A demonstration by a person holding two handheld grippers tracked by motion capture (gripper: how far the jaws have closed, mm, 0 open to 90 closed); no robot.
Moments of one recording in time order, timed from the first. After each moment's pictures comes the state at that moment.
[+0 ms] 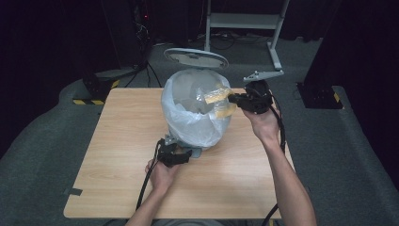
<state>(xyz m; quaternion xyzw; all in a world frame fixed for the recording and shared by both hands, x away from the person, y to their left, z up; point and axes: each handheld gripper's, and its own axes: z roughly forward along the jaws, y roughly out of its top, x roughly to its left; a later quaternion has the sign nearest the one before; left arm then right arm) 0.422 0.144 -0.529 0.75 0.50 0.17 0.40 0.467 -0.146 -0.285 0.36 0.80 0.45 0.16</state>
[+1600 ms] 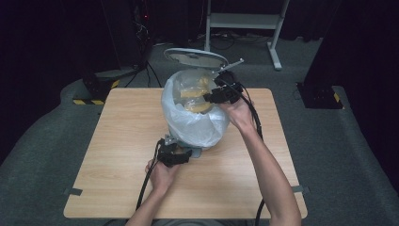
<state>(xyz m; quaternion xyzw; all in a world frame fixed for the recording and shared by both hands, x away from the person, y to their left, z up) 0.422 0.144 -0.529 0.75 0.50 0.17 0.40 0.517 -0.078 -0.298 0.37 0.84 0.37 0.13</state>
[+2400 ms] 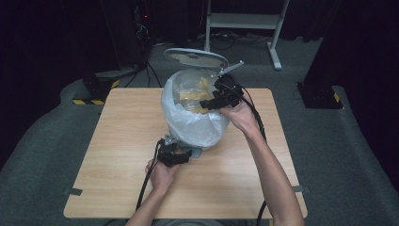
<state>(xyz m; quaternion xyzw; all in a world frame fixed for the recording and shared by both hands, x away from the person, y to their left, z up) 0.422 0.144 -0.529 0.75 0.50 0.17 0.40 0.503 -0.078 -0.295 0.32 0.86 0.38 0.11</state>
